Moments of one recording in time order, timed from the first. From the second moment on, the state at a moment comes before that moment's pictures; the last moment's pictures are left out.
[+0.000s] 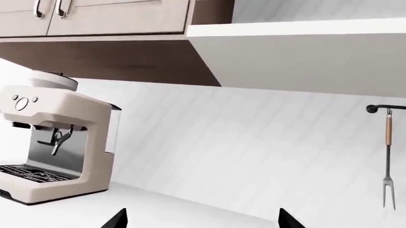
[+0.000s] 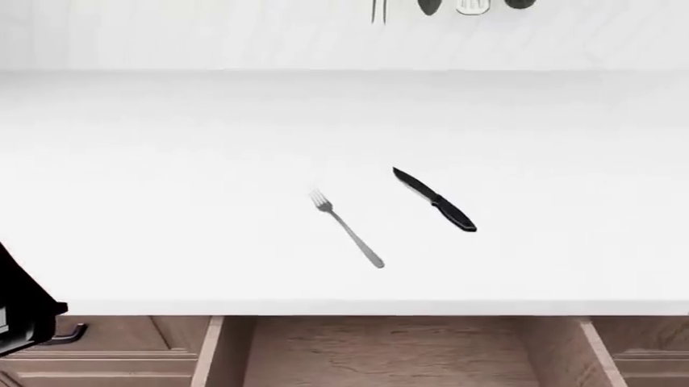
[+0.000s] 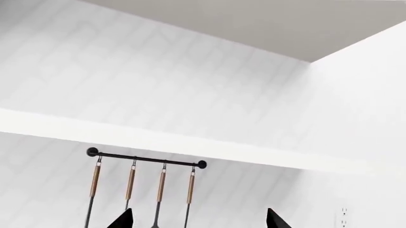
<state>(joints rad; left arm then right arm) 0.37 -0.49 -0.38 1.00 -0.59 -0.14 -0.57 1.86 0.64 -0.35 -0.25 1.42 1.32 1.05</state>
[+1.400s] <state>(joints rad) 0.78 -0.70 -0.70 1.05 -0.66 0.19 -0.75 1.73 0.71 -0.61 0.09 2.18 1.40 1.30</state>
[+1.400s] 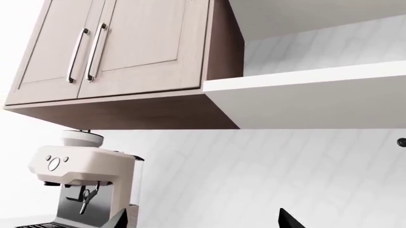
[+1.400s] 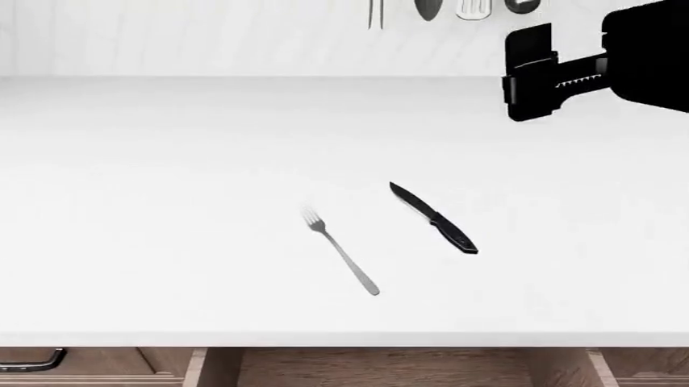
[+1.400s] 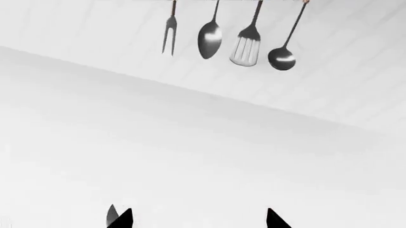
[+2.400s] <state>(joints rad) 0.79 -0.69 -0.70 1.05 -0.66 0.20 -0.74 1.49 0.69 -0.58 0.21 1.97 1.43 0.90</state>
